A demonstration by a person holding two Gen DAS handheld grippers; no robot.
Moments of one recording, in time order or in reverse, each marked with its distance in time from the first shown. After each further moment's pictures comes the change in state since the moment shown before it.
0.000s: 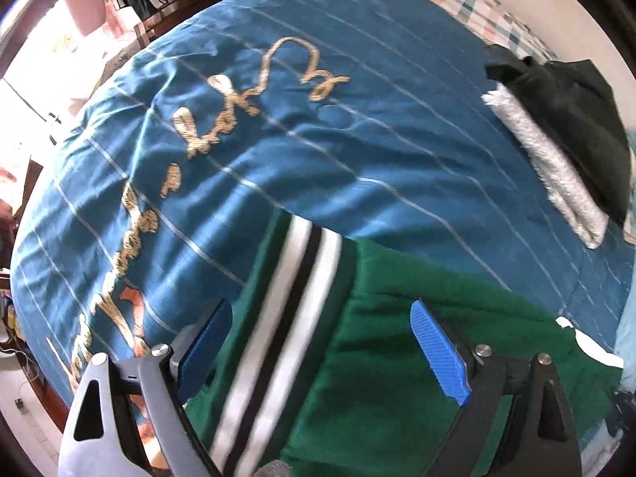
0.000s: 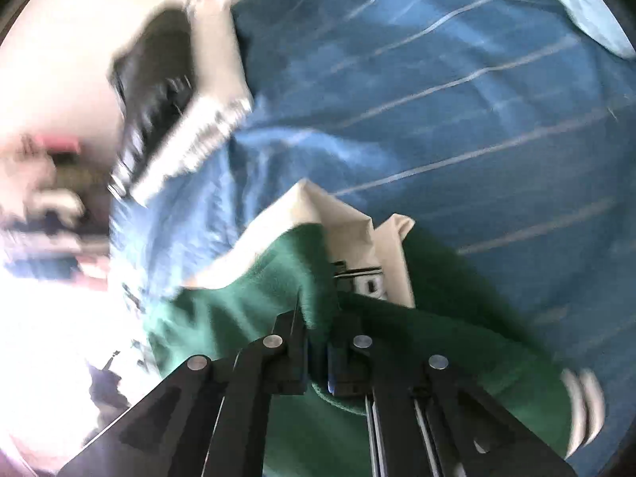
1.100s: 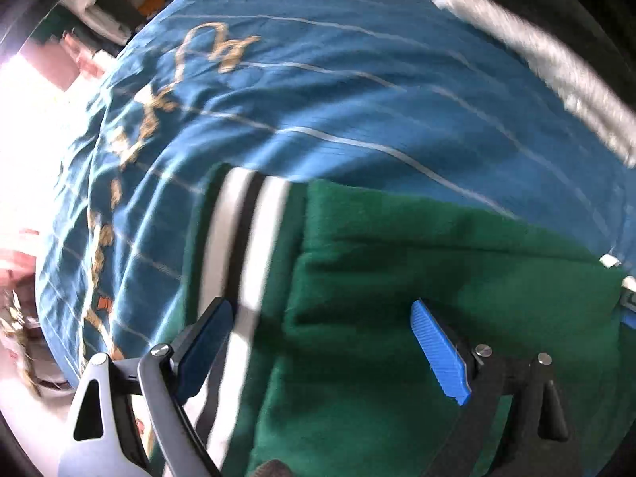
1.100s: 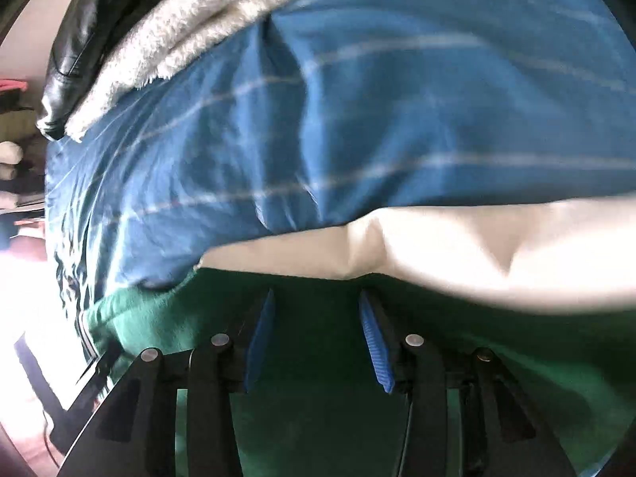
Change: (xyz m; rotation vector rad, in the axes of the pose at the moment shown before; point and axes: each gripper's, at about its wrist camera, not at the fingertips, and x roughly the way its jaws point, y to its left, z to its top) left arm 0.046 -0.074 -0.017 0.174 0.062 0.189; right arm 0.178 0.117 0.007 -0.173 0.213 -0.350
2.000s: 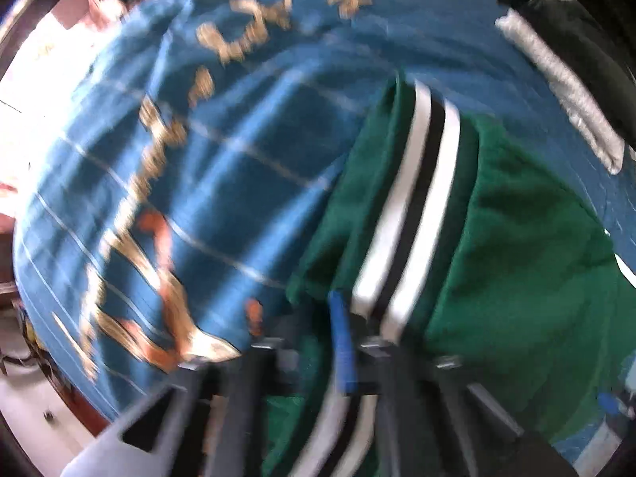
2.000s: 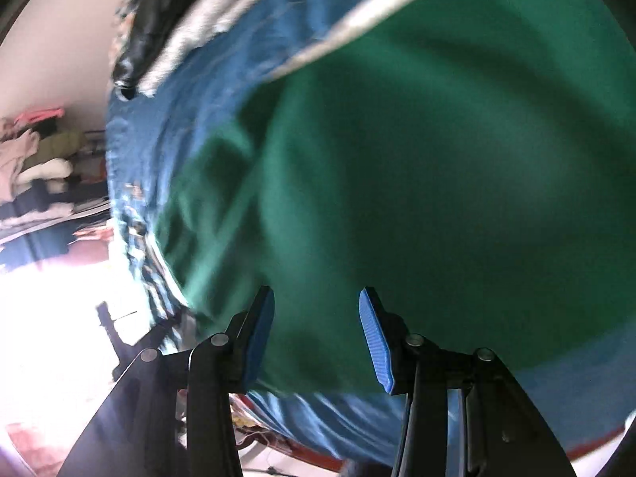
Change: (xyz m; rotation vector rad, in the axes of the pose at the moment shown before) left arm -0.003 0.103 -0.063 -0.056 0.011 -0.128; right arm -0.051 -0.049 -0.203 0.160 0.020 0.213
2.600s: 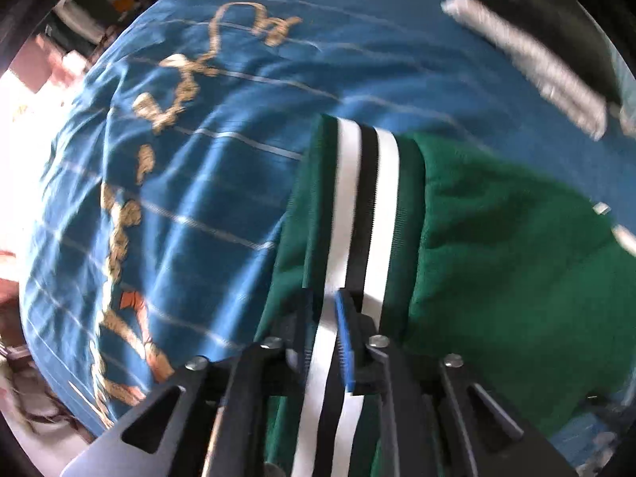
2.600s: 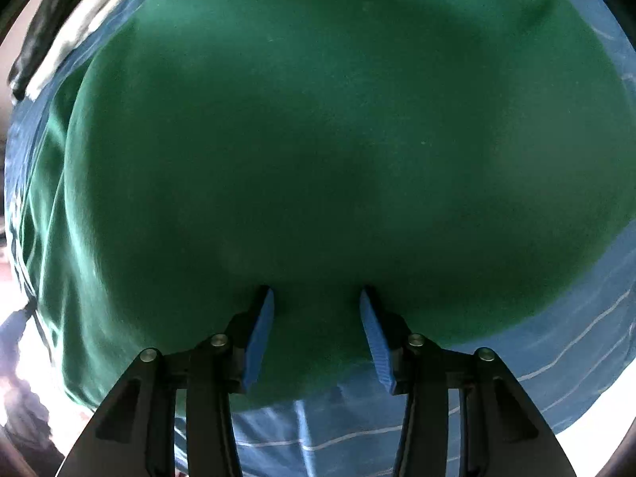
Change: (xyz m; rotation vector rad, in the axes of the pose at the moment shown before) left arm 0.017 -0.043 0.023 0.208 -0.001 0.040; right arm 0.049 -0.088 -0.002 0.041 -0.044 -0.318
